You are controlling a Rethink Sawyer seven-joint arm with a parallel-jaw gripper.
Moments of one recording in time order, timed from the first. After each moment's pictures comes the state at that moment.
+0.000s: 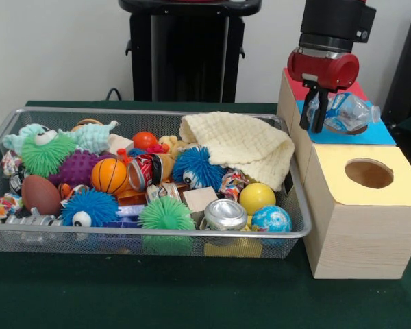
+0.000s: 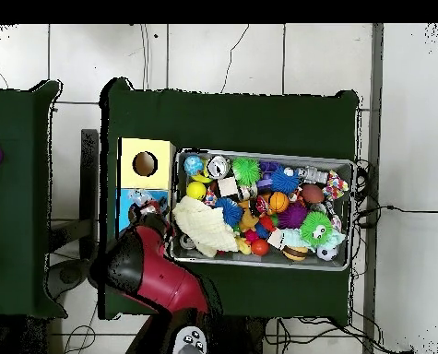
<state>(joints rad) 0.20 -0.69 -0.13 2.06 0.66 -0.16 2.32</state>
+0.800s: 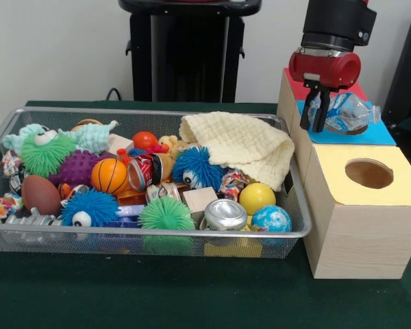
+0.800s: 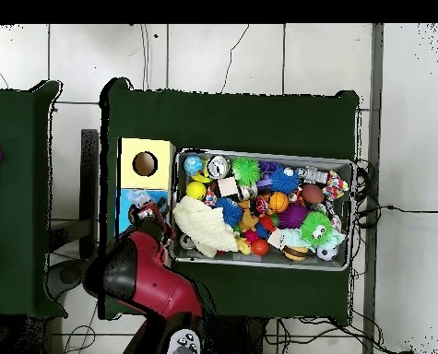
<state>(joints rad) 0.22 -0.69 -0.11 2.10 0.66 -0.28 2.32</state>
